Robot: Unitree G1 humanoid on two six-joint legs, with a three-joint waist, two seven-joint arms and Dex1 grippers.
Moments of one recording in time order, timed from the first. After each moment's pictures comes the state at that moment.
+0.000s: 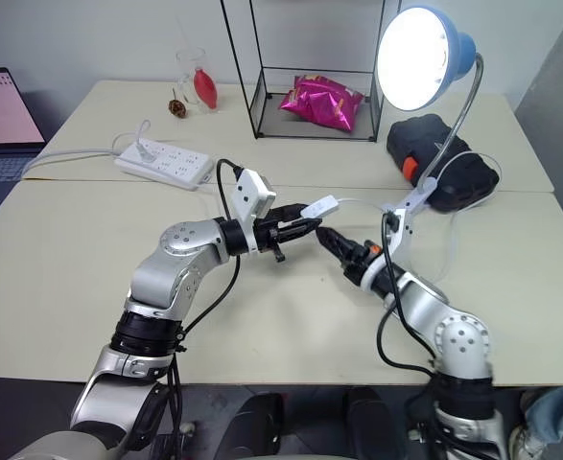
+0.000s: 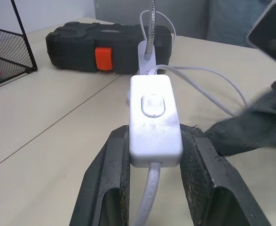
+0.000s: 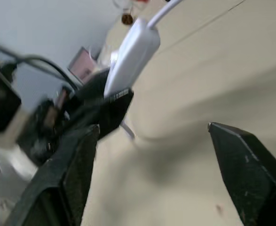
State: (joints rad) left arm -0.61 0.34 -0.14 0.06 -0.24 0.41 -0.82; right arm -0.25 -0.29 -0.09 -0.40 1.25 0.93 -0.09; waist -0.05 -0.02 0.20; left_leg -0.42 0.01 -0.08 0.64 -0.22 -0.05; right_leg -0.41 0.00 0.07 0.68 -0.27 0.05
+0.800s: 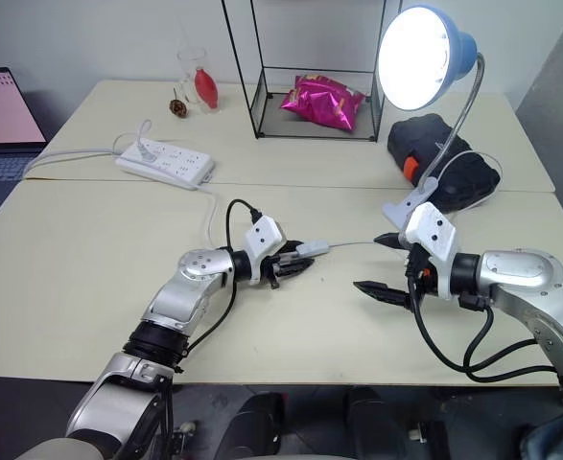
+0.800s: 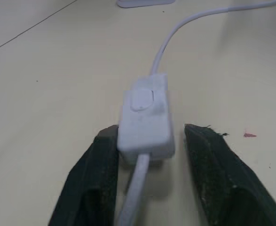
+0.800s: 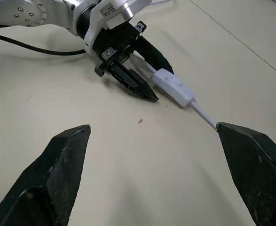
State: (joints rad) left arm -0.56 0.35 -0.24 0.33 -0.07 0.17 -0.86; right arm -0.29 -0.97 0.02 -0.54 0.70 0.73 0.76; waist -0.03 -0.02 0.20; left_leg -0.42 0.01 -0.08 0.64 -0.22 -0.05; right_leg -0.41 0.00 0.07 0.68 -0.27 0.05
